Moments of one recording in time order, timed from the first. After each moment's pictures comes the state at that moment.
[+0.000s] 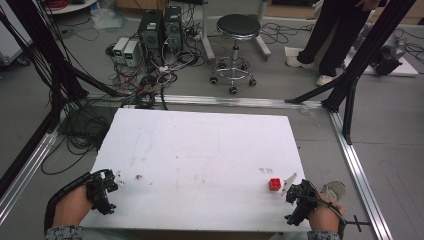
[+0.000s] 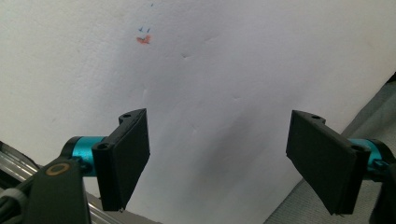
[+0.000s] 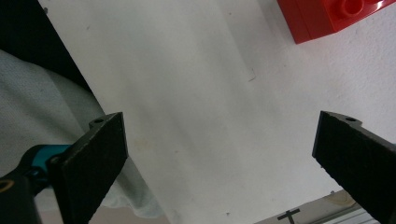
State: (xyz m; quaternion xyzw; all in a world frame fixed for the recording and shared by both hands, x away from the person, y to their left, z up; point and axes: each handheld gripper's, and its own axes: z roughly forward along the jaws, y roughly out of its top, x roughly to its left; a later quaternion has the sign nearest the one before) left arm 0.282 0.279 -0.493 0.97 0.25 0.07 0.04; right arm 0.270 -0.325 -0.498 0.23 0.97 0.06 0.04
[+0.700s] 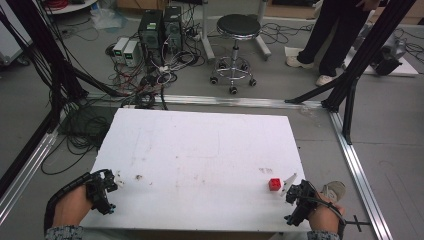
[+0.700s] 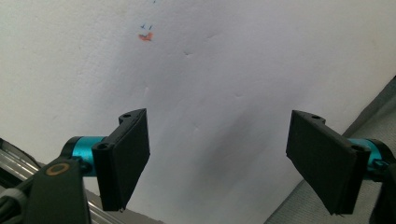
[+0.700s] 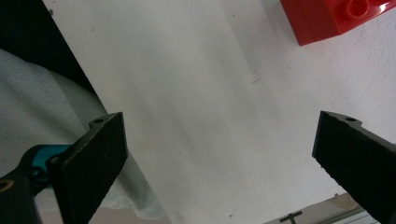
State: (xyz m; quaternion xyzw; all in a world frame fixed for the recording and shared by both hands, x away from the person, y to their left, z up) left arm 0.282 0.281 -0.493 0.97 0.25 0.07 0.03; right arm 0.269 -0.324 -0.498 0.23 0.97 0.07 0.04
